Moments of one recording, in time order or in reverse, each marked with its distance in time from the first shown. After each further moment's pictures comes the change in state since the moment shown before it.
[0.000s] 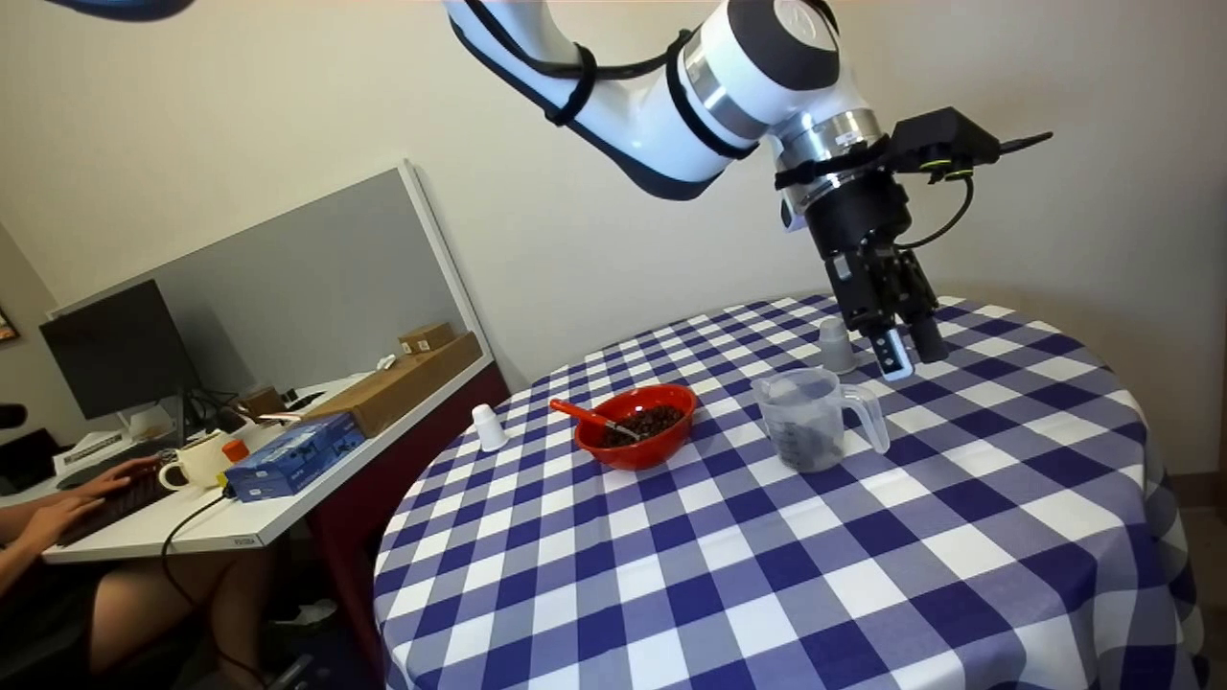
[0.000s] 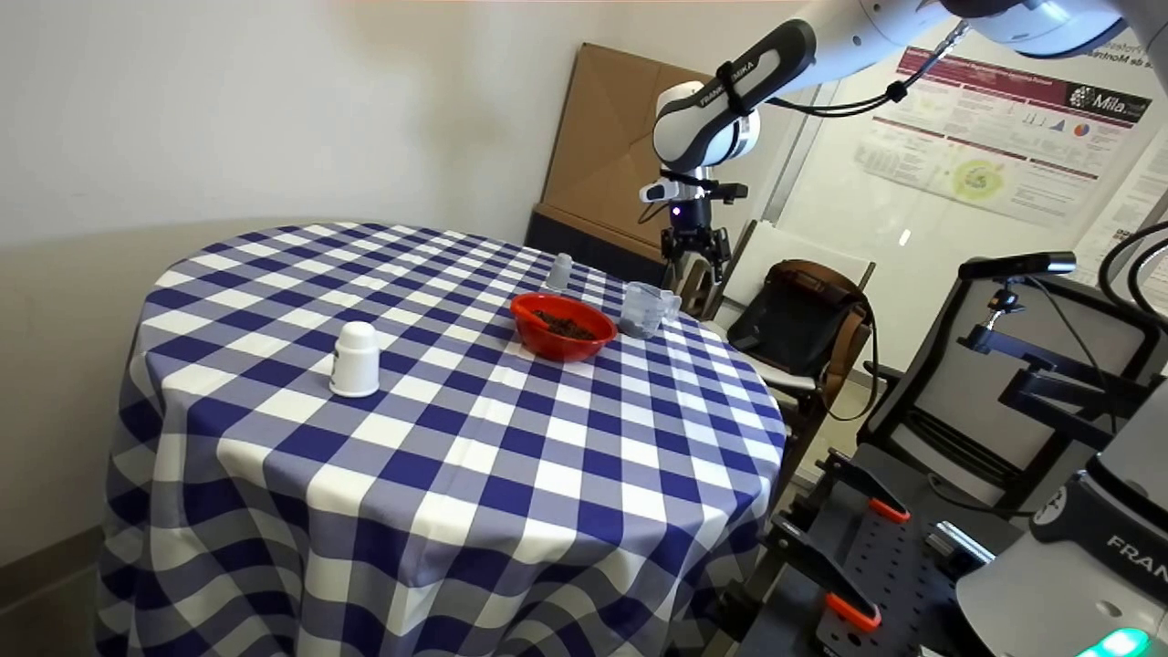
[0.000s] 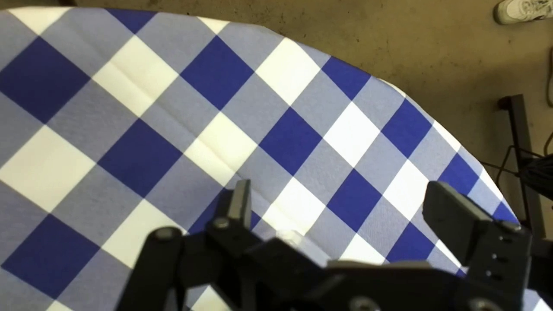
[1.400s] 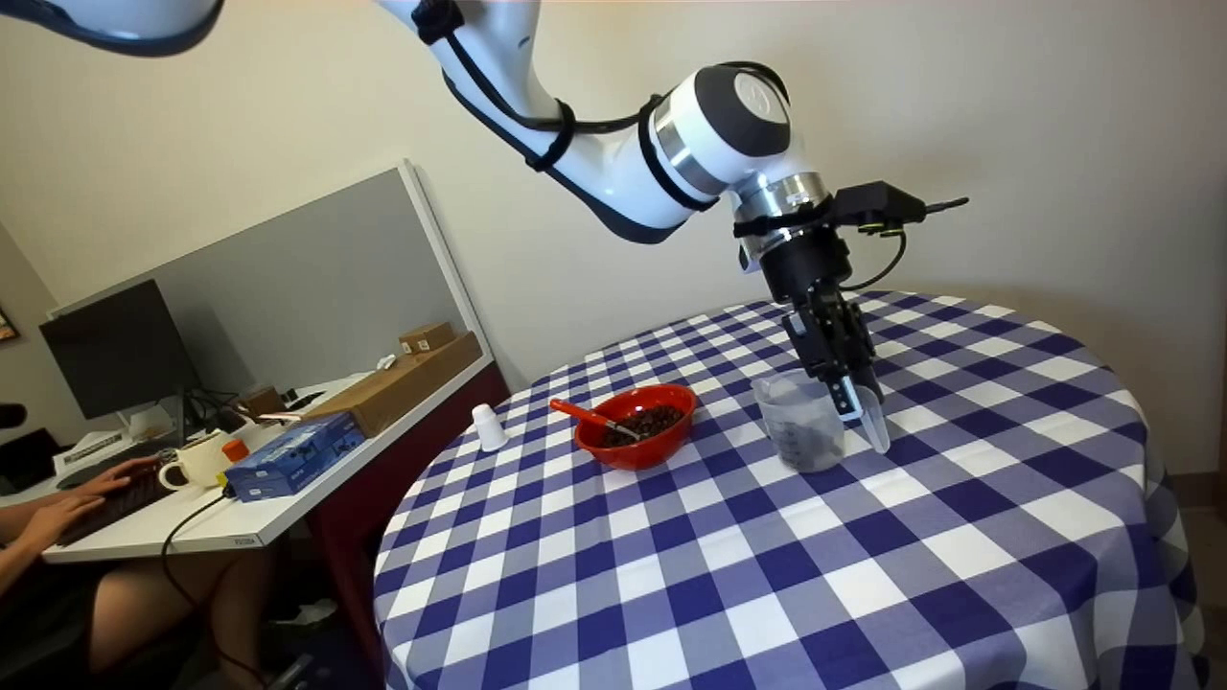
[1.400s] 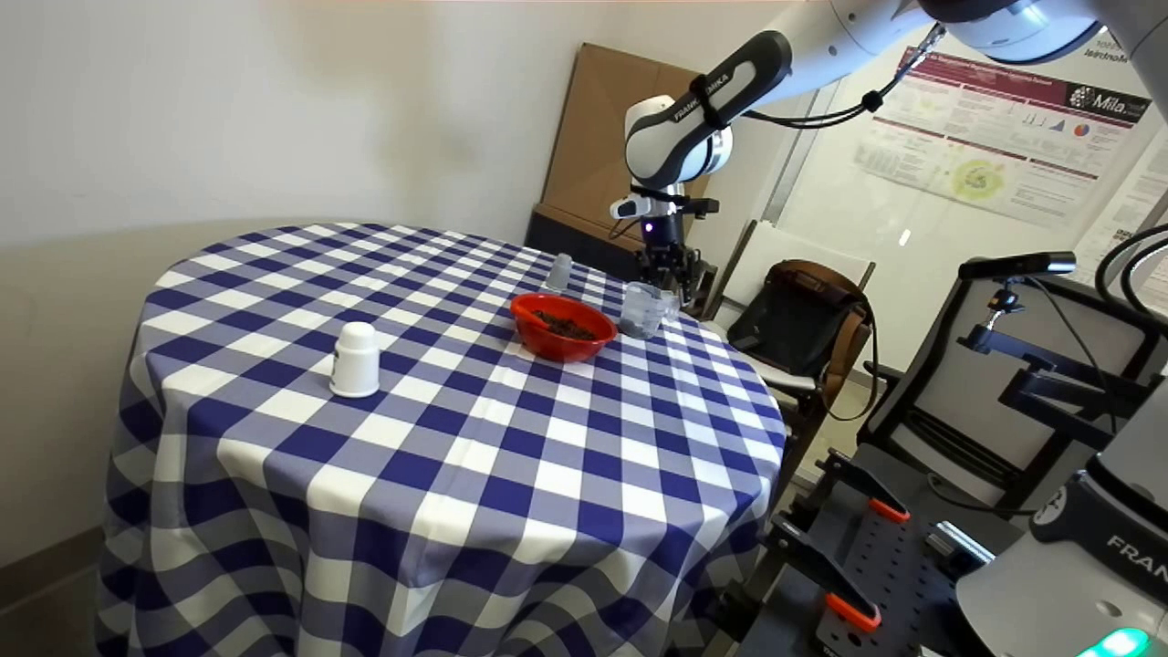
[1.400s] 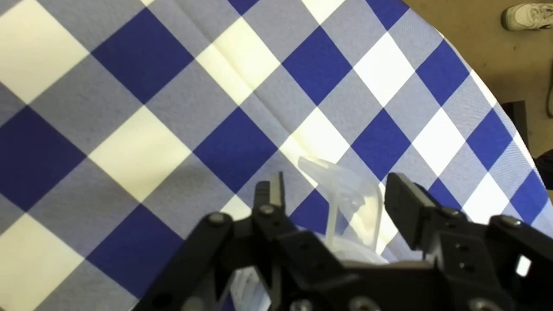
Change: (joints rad) arm 0.062 0.040 0.018 -0.026 0.000 0.036 0.012
